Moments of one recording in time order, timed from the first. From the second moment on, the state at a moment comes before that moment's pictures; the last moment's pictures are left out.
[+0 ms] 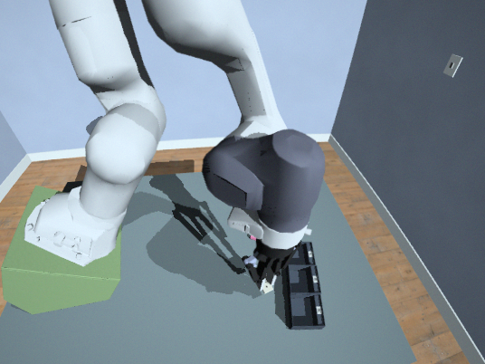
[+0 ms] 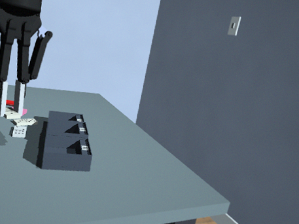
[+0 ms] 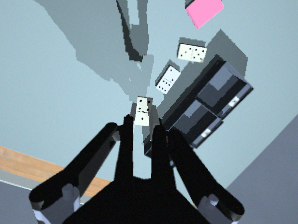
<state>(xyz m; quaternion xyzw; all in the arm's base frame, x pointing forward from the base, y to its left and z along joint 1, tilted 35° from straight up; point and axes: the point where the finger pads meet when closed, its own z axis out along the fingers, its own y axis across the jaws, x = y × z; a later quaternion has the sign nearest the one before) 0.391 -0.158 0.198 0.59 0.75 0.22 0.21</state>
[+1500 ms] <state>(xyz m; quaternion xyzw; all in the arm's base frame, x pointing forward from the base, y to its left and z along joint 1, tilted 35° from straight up) 0.441 -0.121 0.235 0.57 0.76 0.21 0.22</state>
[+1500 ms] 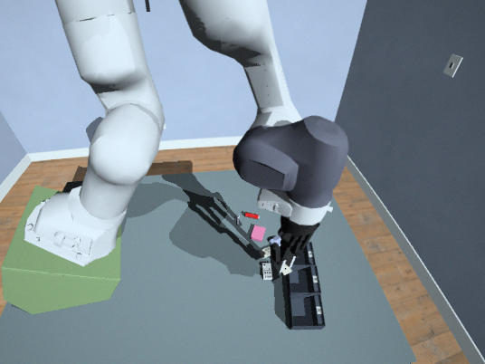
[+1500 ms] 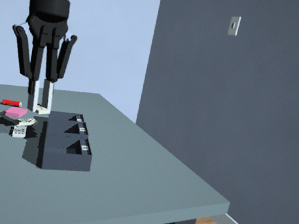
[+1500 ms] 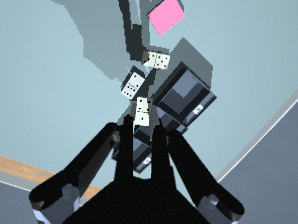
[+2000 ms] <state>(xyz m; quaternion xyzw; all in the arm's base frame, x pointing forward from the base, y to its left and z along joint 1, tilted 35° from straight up) 0.484 -0.087 0.270 0.63 0.71 0.25 0.20</state>
